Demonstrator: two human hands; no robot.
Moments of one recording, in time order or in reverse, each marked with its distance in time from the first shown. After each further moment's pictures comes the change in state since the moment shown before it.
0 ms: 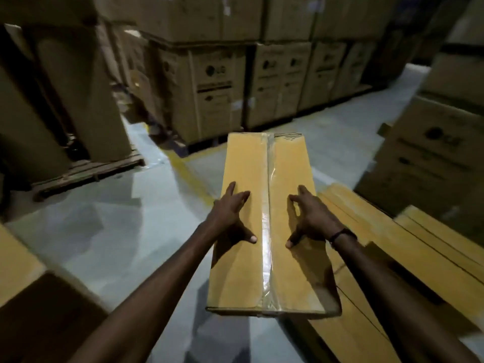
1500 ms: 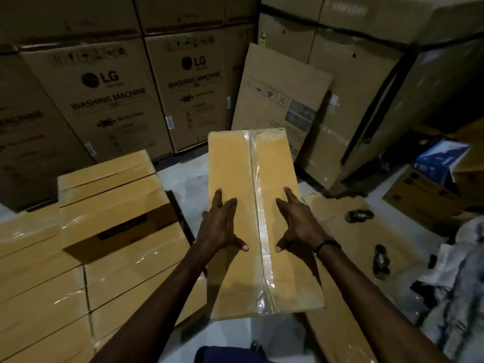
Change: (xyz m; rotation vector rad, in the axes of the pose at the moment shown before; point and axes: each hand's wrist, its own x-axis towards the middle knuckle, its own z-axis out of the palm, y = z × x) left_hand -0.155 0.582 0.517 0.183 -0.752 1.163; right_hand -0.608 0.450 0.054 0.287 0.502 1.272
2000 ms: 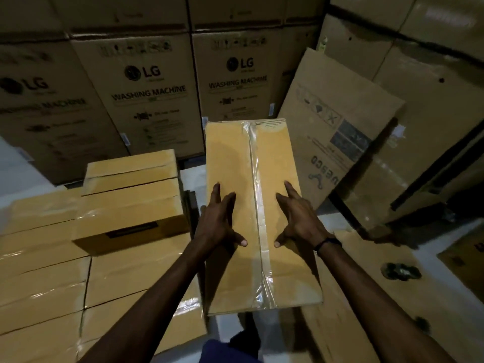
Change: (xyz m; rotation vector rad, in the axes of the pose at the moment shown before) left_hand 0.176 -0.023 -0.035 -0.053 0.192 -0.160; right_hand 0.238 0.017 -0.052 -0.046 -0.071 -0.206
